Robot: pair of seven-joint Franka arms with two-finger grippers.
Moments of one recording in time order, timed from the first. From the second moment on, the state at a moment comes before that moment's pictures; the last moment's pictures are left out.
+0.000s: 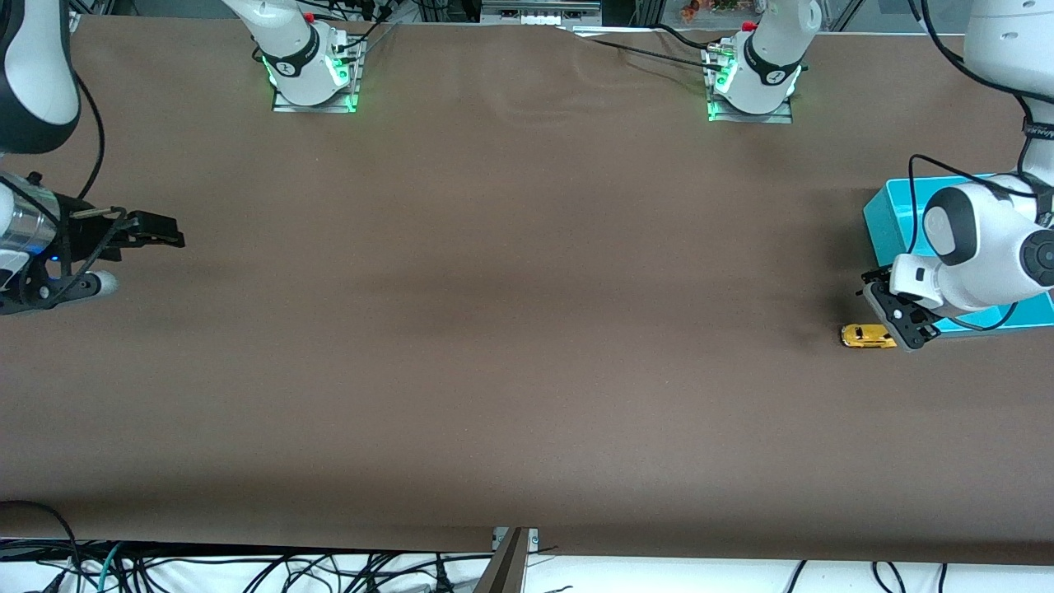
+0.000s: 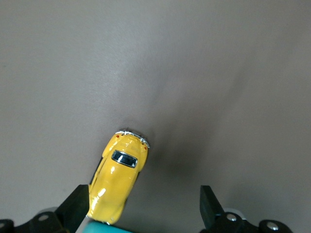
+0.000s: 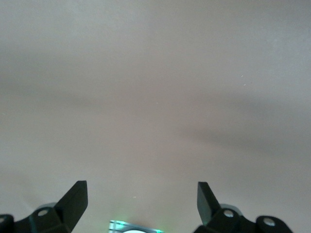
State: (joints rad) left arm 0.18 0.47 0.06 -1.97 -0.01 2.37 1.39; right arm -0.15 0.30 0.21 -1.36 -0.02 1.43 -0.11
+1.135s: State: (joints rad) left arm 0.18 0.55 0.08 -1.94 -0.05 2.47 1.64; right arm -0.06 0.19 0.07 -1.36 -0.05 1.54 -0.04
